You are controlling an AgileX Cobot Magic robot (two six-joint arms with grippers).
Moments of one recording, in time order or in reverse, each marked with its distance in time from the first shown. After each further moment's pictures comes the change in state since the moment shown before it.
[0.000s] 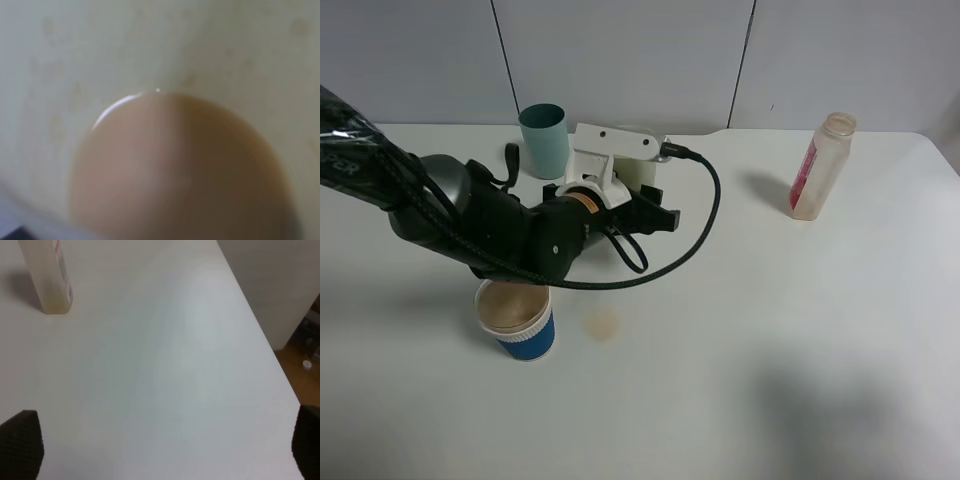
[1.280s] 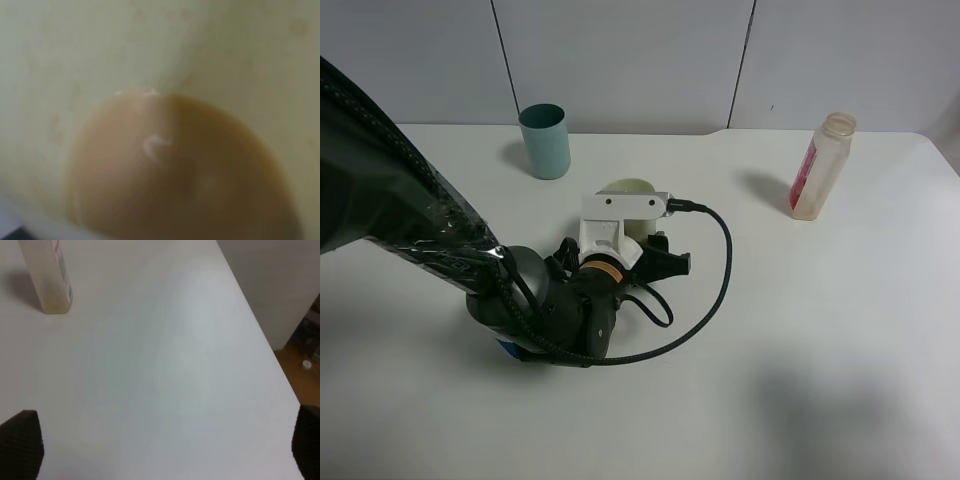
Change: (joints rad) left arm -0.147 0.193 -0.003 -0.227 -0.221 -0.158; right arm 0.000 0.000 0.000 0.000 0.000 0.000
